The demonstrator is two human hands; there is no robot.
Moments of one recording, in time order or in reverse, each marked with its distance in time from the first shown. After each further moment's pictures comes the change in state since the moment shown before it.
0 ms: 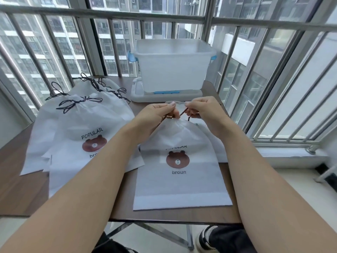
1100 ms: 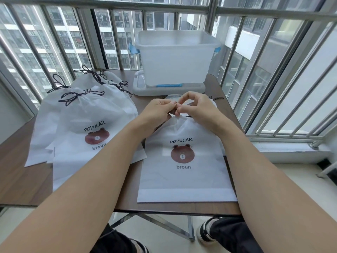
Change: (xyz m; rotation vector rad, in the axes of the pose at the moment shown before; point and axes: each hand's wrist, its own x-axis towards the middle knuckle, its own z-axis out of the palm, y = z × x) left_hand 0.002 -0.006 0.005 0.111 0.061 -0.024; right_hand -0.012 -0.001 0.017 -0.161 -0.103 -0.028
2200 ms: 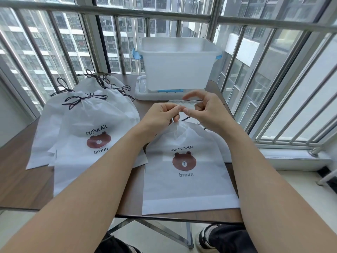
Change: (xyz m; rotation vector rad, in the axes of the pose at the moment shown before) left_hand 0.004 -0.009 -0.001 -0.005 -0.001 0.107; right_hand -0.002 -0.003 -0.017 -0.169 0.087 -0.155
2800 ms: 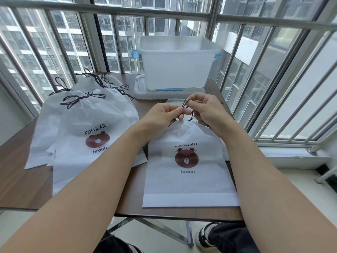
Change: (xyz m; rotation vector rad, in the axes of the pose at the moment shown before) left_hand -0.004 0.007 0.003 -0.016 -0.100 -0.021; right_hand 0.007 0.004 0.006 0.321 0.022 0.211
